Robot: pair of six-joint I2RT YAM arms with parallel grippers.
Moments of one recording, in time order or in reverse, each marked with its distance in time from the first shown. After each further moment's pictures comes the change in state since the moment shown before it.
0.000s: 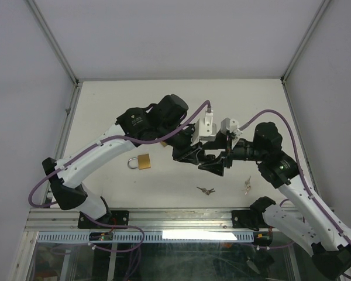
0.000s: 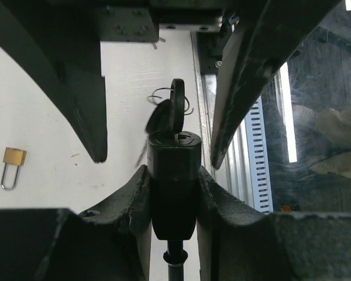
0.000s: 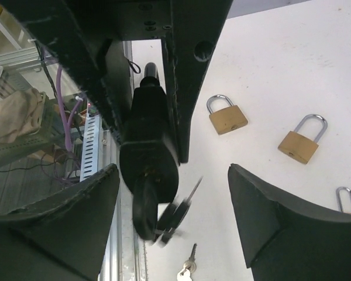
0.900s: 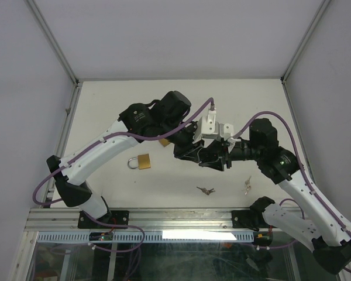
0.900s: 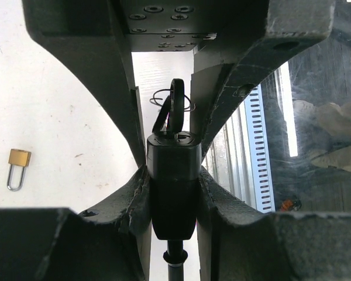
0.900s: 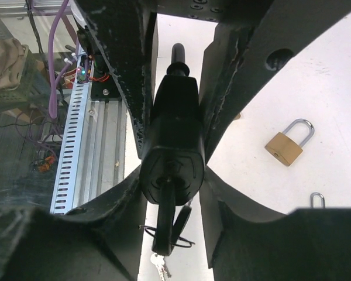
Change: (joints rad) left arm 0.001 0.061 0.104 -0.072 0.016 0.030; right arm 0.053 0.079 0.101 -0.179 0.002 -0.290
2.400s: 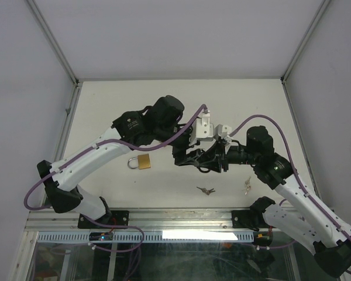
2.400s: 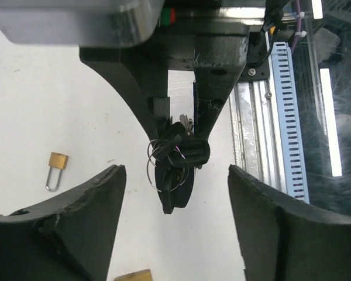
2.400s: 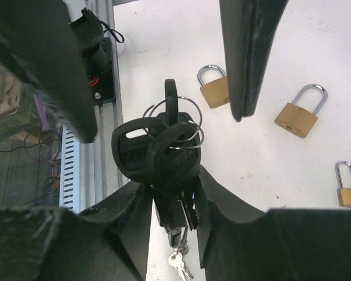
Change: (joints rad) left arm -0.001 -0.107 -0.173 0.179 -0.085 0.026; right arm 0.005 -0.050 -0.158 0.159 0.086 0.194
